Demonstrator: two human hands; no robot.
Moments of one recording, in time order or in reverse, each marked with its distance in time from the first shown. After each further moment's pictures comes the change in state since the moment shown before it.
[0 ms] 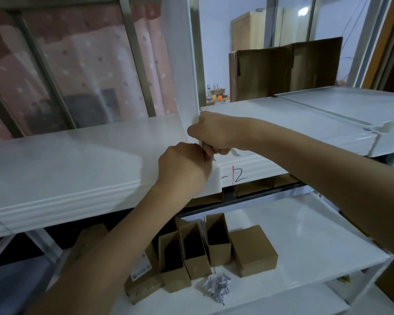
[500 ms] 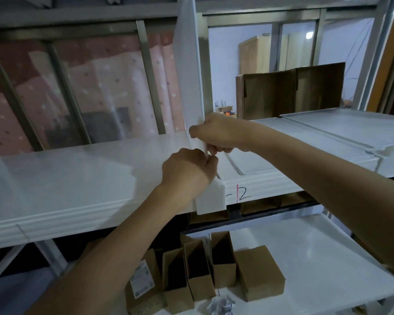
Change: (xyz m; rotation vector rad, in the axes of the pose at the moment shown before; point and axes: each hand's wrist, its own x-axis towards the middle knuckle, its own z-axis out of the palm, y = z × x) left_hand 0.014 0.005 -0.023 -0.066 -0.053 -0.094; right_hand 0.002 -0.019 -0.020 -0.046 0.100 -0.044
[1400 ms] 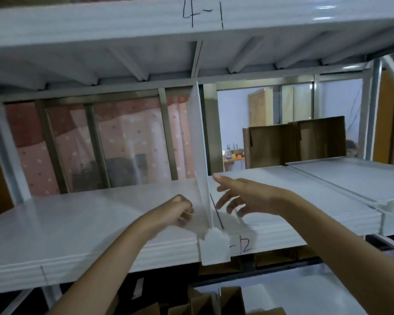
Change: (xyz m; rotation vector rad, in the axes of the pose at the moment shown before) left_hand 0.029 -0.049 -0.025 -0.745 -0.370 -0.328; right_hand -0.004 0.060 -0.024 0.474 -0.268 0.055
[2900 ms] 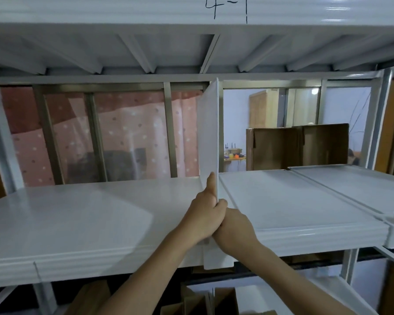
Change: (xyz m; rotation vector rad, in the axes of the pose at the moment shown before) left_hand -0.005 0.019 0.052 0.236 0.152 0.419; right_hand 0.030 0.033 0.085 -0.786 0.505 -0.157
